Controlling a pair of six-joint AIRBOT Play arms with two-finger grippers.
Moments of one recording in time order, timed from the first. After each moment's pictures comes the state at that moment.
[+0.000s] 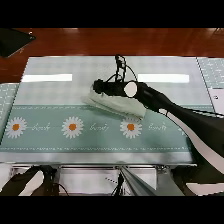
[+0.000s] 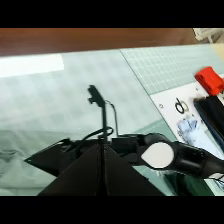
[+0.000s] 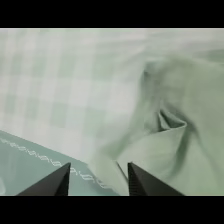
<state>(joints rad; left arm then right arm) 0.19 -0.91 1.39 0.52 -1.32 -1.22 0.66 -1.62 1.29 -0.88 0.36 1.72</state>
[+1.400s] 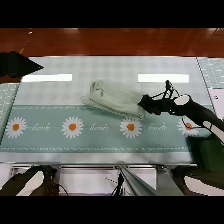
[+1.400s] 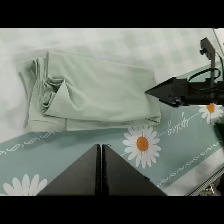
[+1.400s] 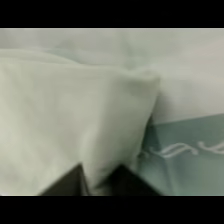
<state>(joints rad) 0.18 -0.97 1.37 0.79 -1.46 -1.26 0.18 -1.34 0.70 -0.60 0.55 1.46</state>
